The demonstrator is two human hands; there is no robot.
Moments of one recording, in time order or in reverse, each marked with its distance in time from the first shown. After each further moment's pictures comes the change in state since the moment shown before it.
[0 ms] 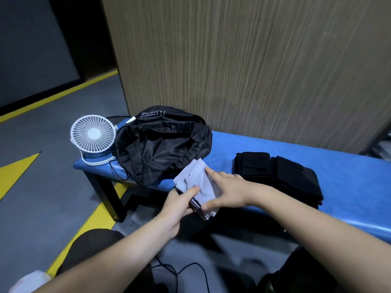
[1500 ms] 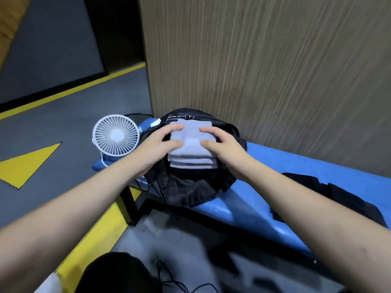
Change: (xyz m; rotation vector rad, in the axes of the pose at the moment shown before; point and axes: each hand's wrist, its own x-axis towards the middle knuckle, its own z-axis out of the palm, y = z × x) left_hand 0.084 0.152 -0.119 0.527 -0.023 0.447; right_hand 0.136 -0.068 -0.060 0.900 0.426 -0.158
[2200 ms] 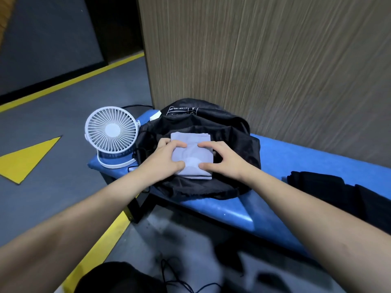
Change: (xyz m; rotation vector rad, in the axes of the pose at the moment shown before) left_hand 0.030 -0.068 0.016 0.509 -0.028 -0.057; right_hand 0.037 0.085 0.009 -0.314 -0.216 -0.066
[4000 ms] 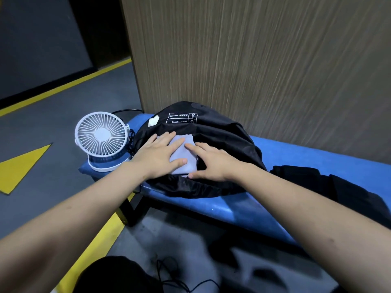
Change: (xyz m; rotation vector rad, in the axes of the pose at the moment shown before) left_hand 0.010 0.017 -0.006 0.707 -0.109 0.226; right_hand -0.014 -0.023 -0.011 -0.640 -0.168 -0.010
